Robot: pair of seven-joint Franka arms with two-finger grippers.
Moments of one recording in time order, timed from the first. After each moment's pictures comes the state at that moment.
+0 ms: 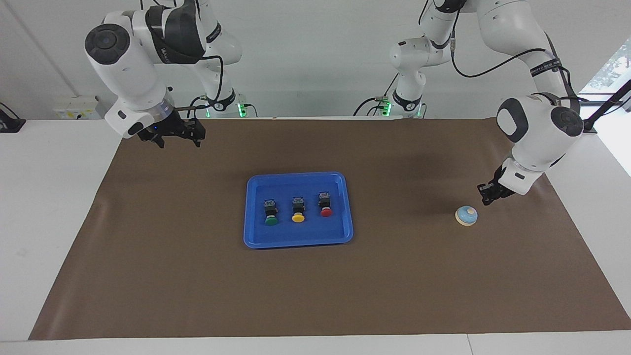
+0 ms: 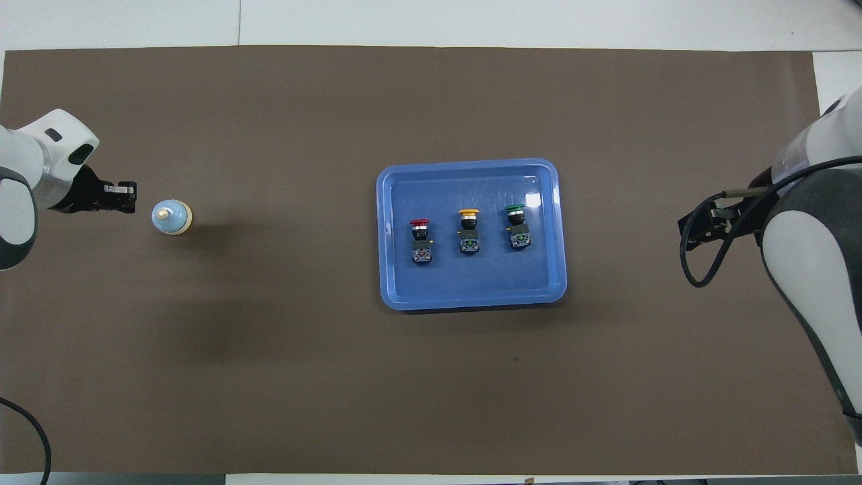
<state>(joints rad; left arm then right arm) 0.11 0.22 -0.05 -1.89 0.00 2.11 0.05 0.10 0.04 -0.05 -1.67 -0.02 1.49 0.03</state>
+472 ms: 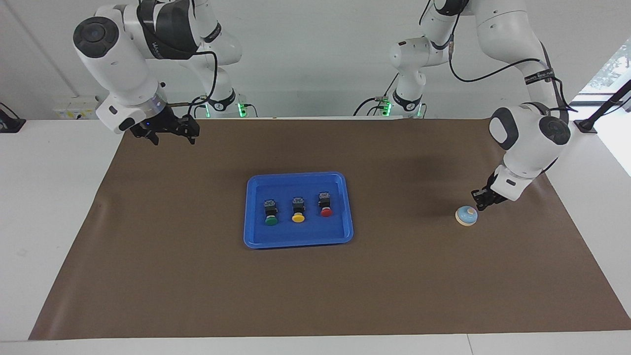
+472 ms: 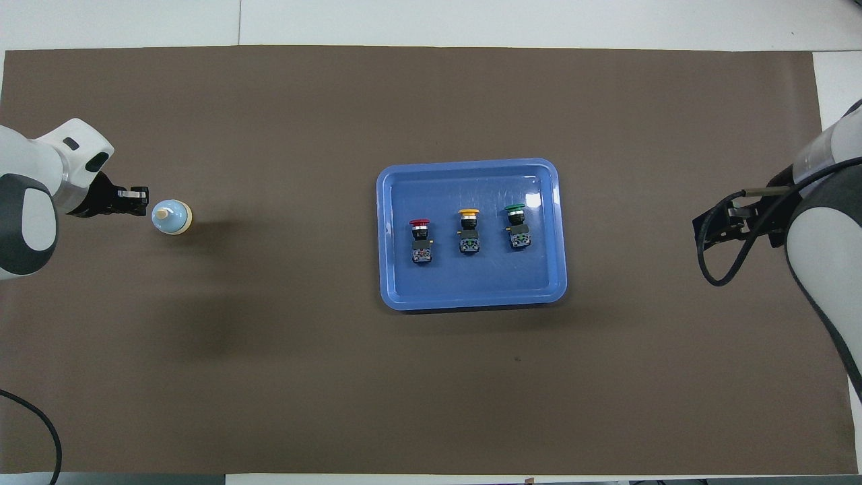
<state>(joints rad) 0.11 0.26 -0.05 -1.92 0.00 2.19 0.05 0.10 0.03 -0.06 -1.66 -0.02 1.48 0.03</state>
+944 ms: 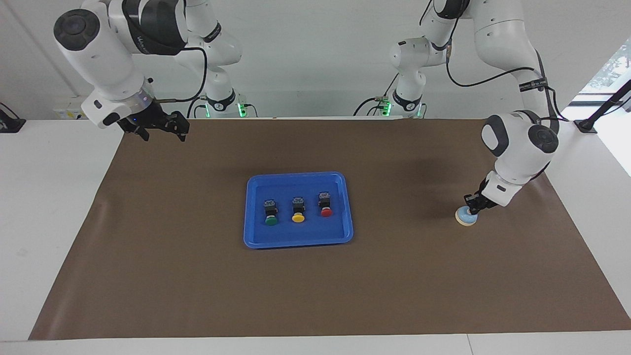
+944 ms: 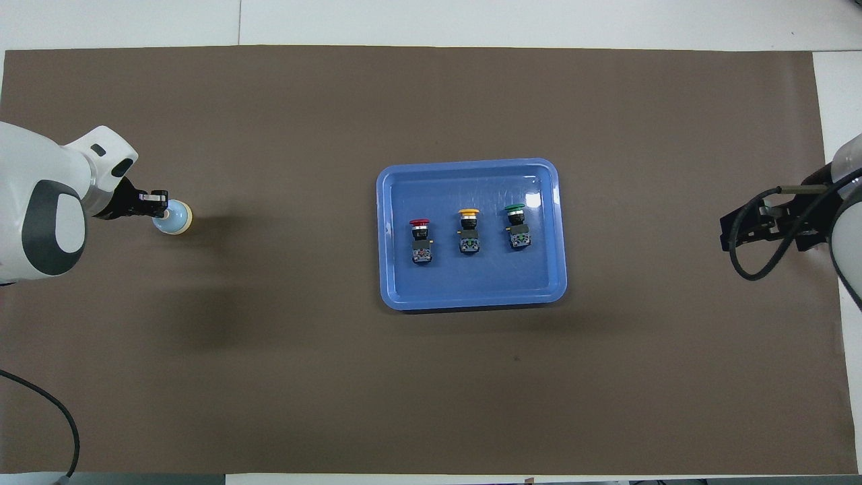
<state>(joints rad) 0.09 0.27 -0.06 -1.96 0.00 2.25 0.04 0.07 0.02 -0.09 -1.64 -0.02 1.45 0.03</state>
